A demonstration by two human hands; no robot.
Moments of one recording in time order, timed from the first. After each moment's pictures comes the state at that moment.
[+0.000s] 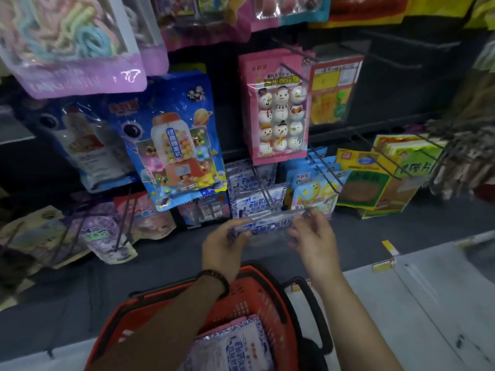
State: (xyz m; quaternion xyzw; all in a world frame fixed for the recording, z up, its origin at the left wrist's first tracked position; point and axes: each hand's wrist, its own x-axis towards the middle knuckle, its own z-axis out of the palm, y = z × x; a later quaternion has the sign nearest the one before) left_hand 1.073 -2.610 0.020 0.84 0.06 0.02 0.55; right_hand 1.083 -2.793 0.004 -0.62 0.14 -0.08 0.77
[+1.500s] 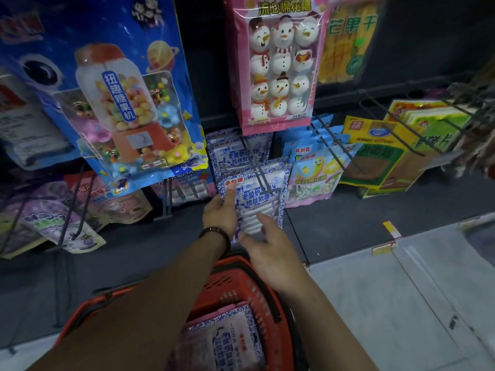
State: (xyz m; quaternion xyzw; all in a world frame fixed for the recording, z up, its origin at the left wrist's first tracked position) left_hand 1.183 -2.630 -0.065 0.75 0.27 -0.04 0.61; right_hand 1.088 -2.749 -0.010 -0.79 0.10 0.15 0.59
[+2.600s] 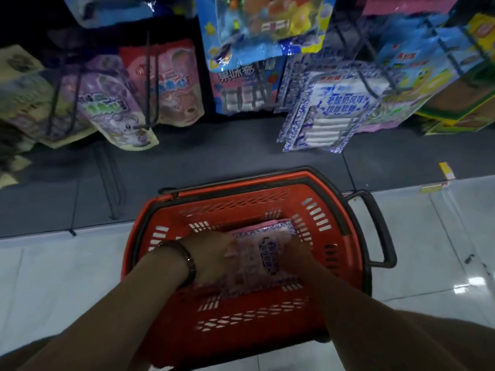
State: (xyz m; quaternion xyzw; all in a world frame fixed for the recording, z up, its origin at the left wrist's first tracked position) left_hand 0.988 -2.431 -0.084 0.88 -0.13 -0.42 0.16; right_hand 0.982 -2.660 -0.266 -0.86 0.19 0.42 0.21
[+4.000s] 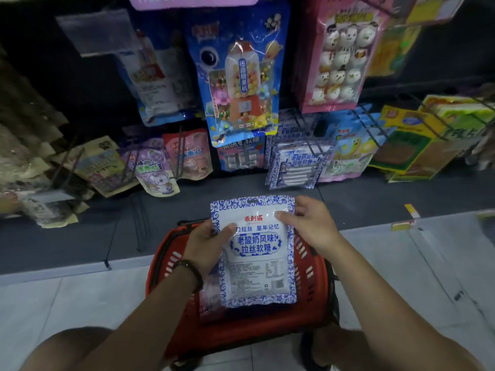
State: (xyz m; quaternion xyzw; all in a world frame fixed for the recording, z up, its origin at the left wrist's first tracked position) left_hand 0.945 -2.474 -0.002 0.71 0.18 -0.07 0.68; right_hand 1.009 -2.715 -0.002 -0.76 0.01 0.13 0.64
